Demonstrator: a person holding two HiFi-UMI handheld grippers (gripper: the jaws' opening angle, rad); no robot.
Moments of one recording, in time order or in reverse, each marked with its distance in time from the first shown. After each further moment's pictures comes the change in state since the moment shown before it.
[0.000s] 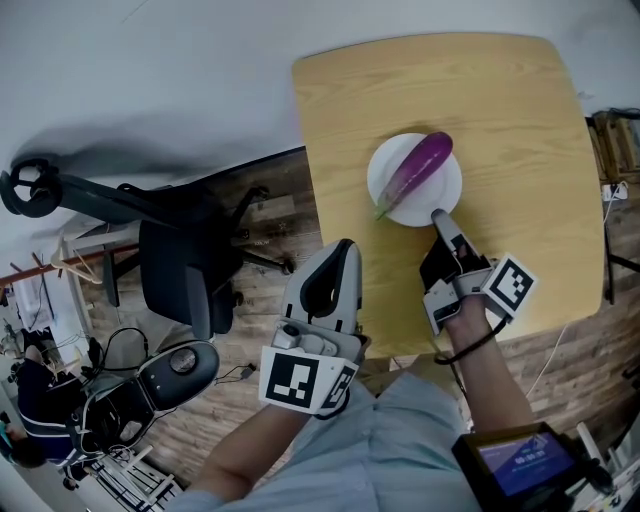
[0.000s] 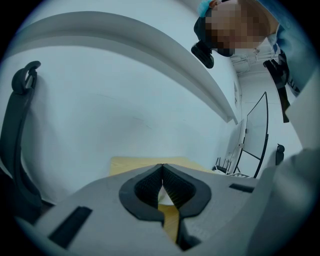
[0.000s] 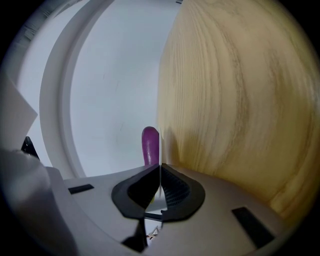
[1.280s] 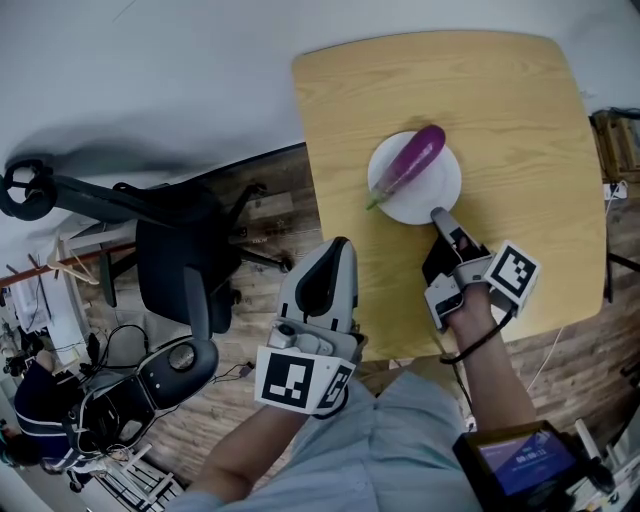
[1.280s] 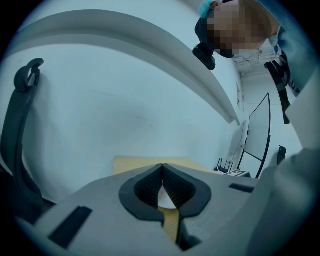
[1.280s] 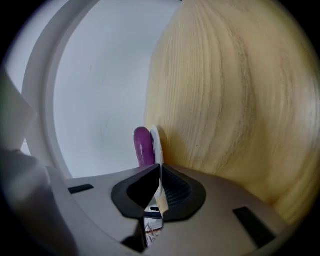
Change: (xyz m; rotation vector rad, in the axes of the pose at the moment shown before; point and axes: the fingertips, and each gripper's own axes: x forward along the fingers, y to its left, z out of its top) left arm -0.005 0.005 -0.001 -0.014 -0.008 0.009; right arm -0.003 -0.015 -0.003 0.016 0.041 -0.159
